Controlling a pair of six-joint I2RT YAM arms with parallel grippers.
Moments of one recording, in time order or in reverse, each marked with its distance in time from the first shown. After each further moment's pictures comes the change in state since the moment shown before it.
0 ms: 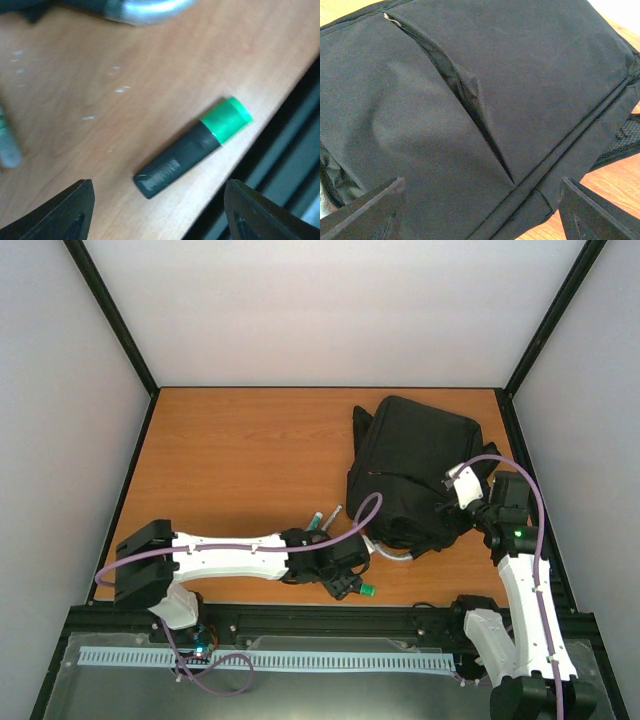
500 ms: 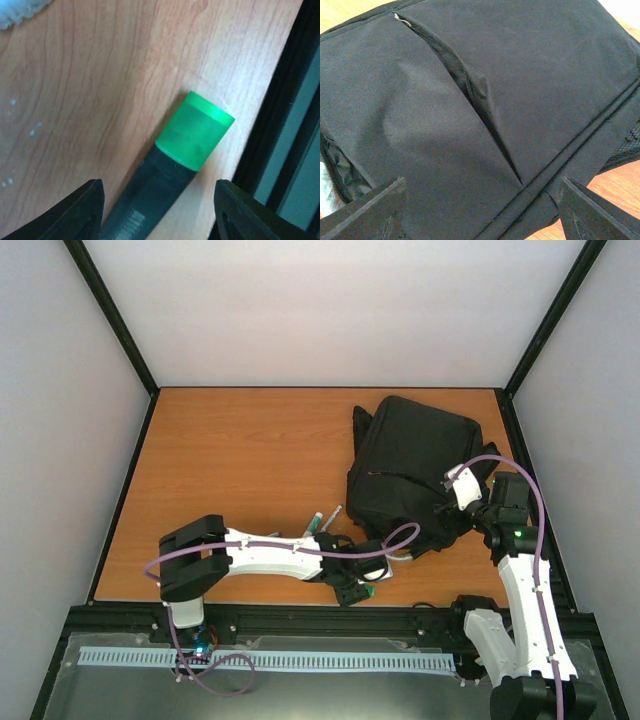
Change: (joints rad) left arm -0.001 0.219 0.081 0.044 0.184 0.341; right arm 0.000 0.000 0.000 -0.013 -0.026 -0.004
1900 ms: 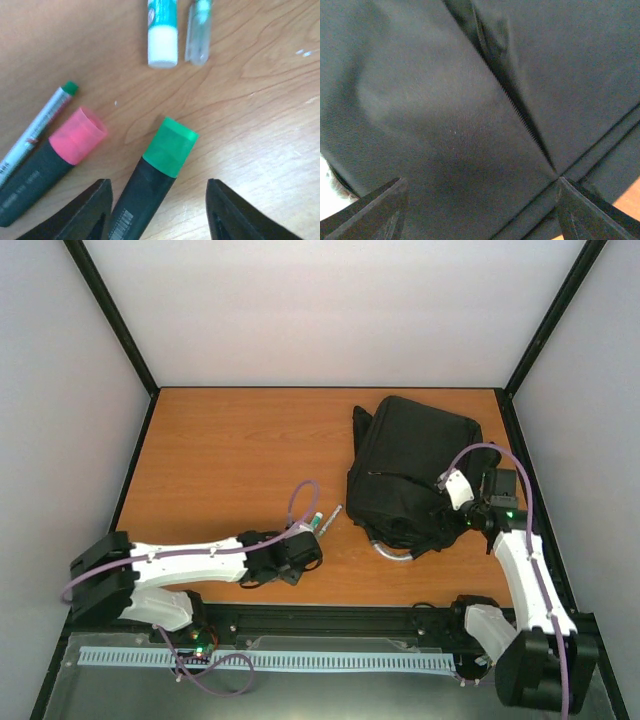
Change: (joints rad) left arm 0.147 -0.436 -0.415 -0.061 -0.331 -0.576; right arm 0.000 0.141 -0.013 -0.008 0.000 -0.022
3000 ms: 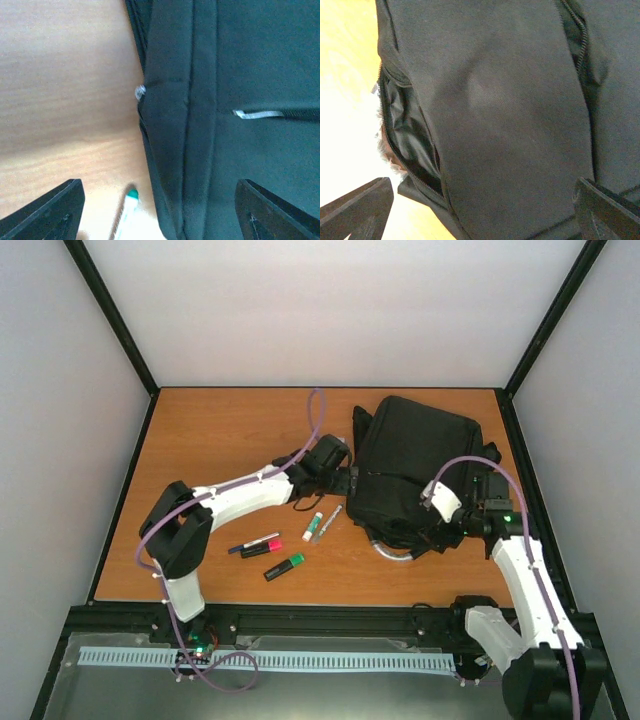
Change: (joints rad) left arm 0.341 0.422 0.571 0.273 0.261 0.015; right arm 0.064 -0.039 0.016 -0.139 -0.070 -0.244
